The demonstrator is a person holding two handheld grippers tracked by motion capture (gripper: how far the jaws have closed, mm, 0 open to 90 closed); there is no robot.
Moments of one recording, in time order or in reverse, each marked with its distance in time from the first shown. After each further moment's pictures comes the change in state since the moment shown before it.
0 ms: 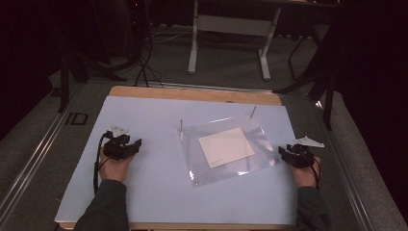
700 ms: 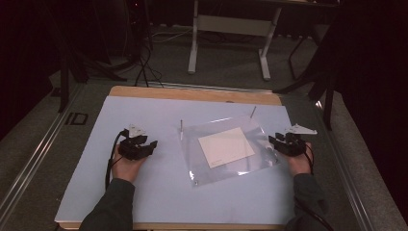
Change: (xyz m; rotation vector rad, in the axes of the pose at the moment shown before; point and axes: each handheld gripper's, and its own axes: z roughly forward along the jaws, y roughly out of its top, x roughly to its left) left arm -0.041 0.018 0.004 -0.001 -0.131 0.127; right arm 0.017 0.044 0.011 -0.060 0.145 -0.091
